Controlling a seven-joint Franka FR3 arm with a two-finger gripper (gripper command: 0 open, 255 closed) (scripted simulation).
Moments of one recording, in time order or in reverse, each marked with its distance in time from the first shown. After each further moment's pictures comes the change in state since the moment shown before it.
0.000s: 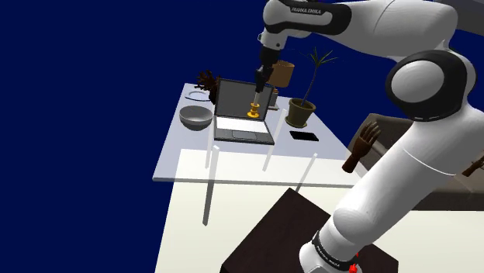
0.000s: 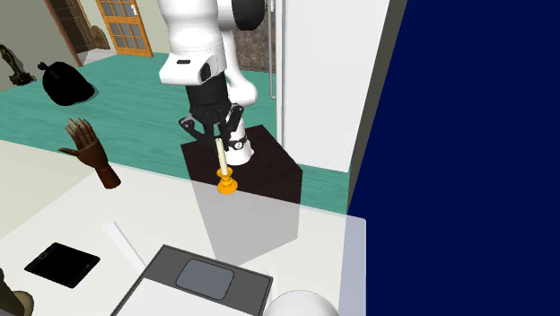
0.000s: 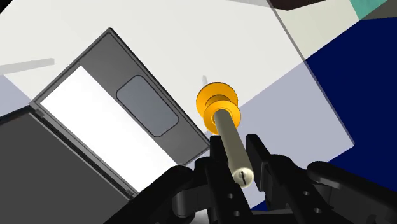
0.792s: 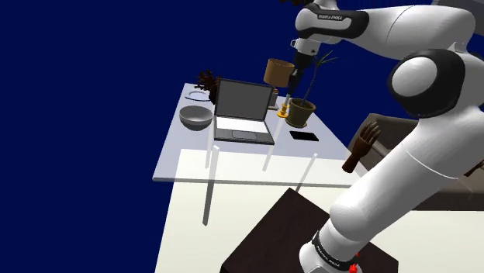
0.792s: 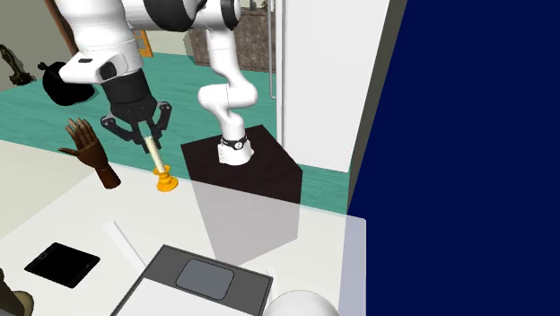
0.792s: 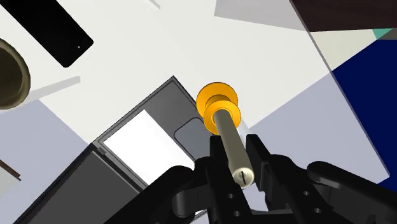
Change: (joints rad) arm -0.127 -0.033 -0.161 -0.032 -0.015 -0.004 -0.285
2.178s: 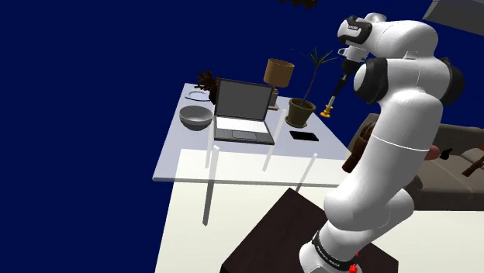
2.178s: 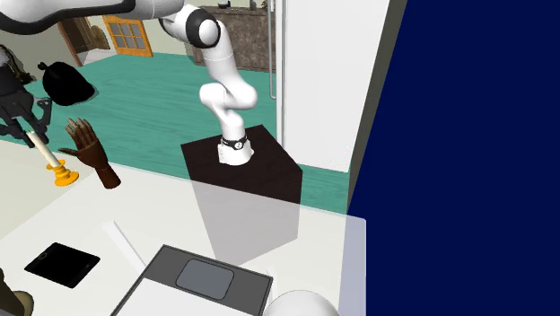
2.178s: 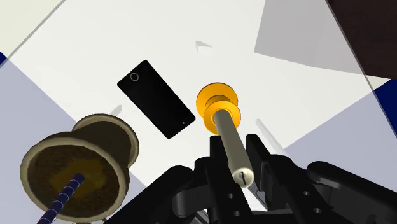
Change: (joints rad) arm -0.298 0.339 -0.277 0.388 0.158 -0.106 -0.564
